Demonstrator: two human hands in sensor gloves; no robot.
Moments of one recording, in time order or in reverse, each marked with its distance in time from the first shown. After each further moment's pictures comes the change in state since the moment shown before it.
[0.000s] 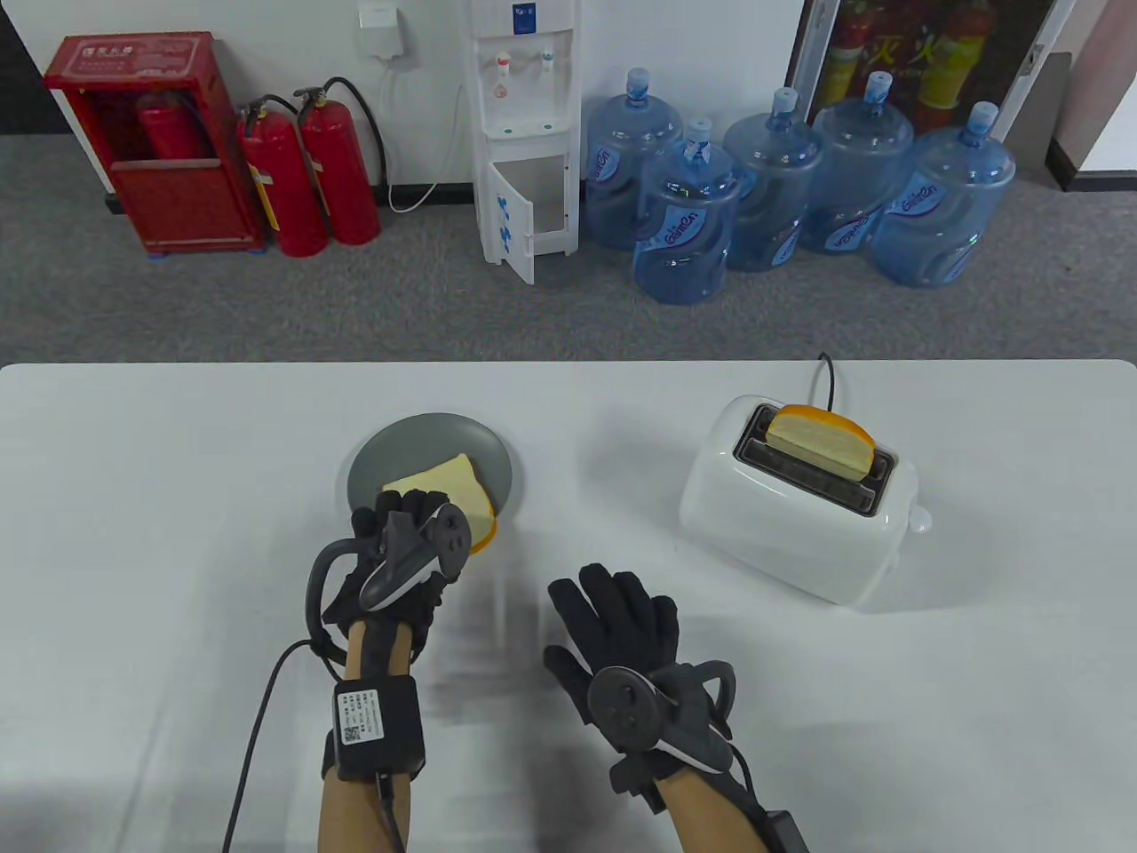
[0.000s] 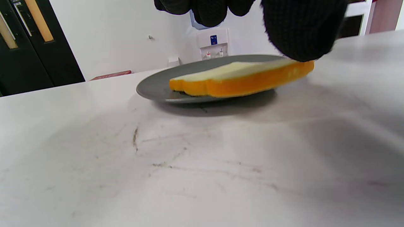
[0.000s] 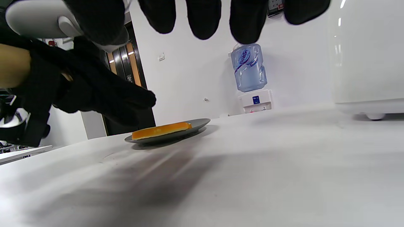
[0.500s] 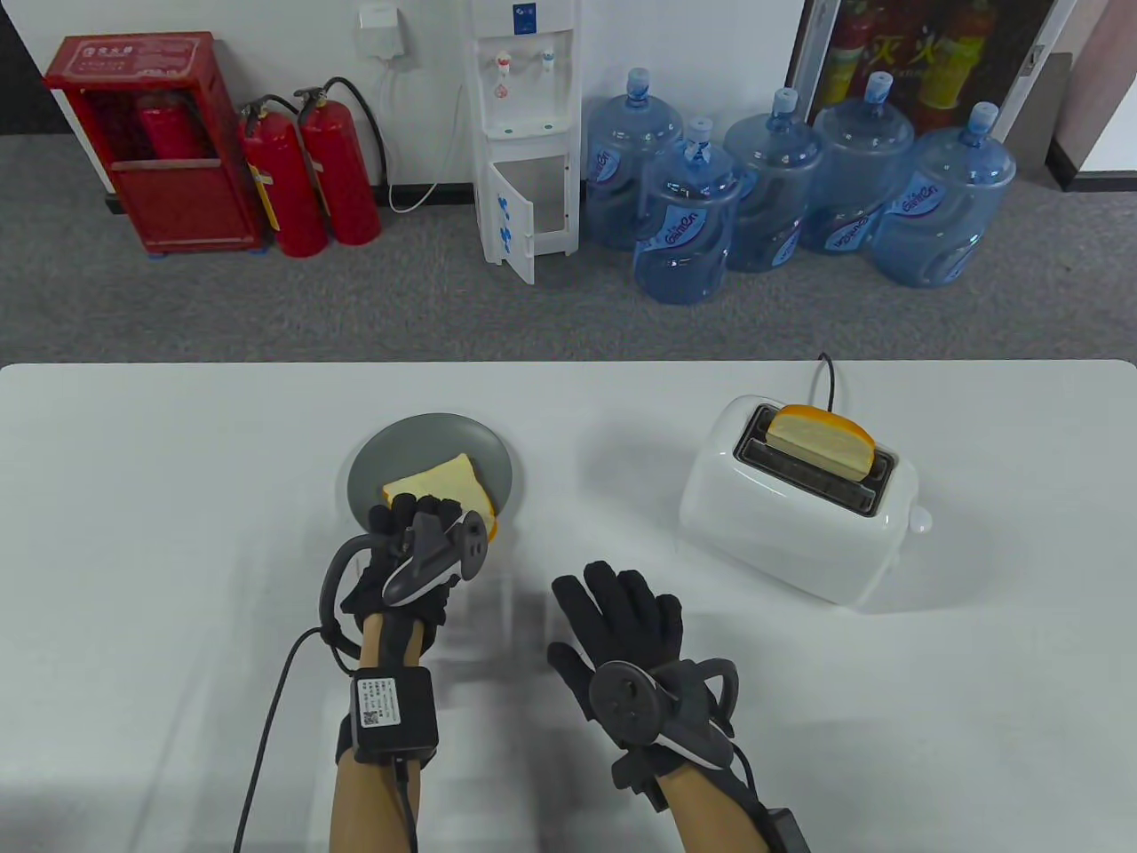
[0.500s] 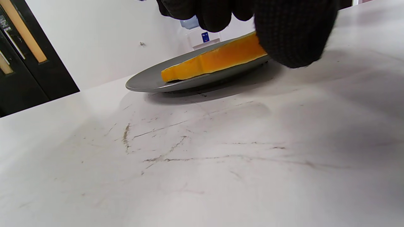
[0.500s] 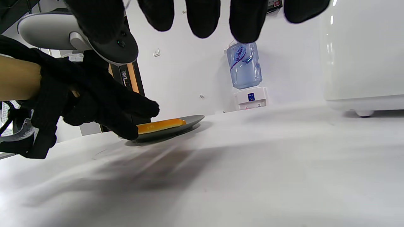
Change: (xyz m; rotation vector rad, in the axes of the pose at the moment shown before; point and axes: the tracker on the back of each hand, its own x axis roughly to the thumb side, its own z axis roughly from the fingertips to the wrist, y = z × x) left_hand 0.013 -0.013 -0.013 0.022 -0.021 -0.118; right_hand -0.003 -0.001 -0.002 0.017 0.023 0.012
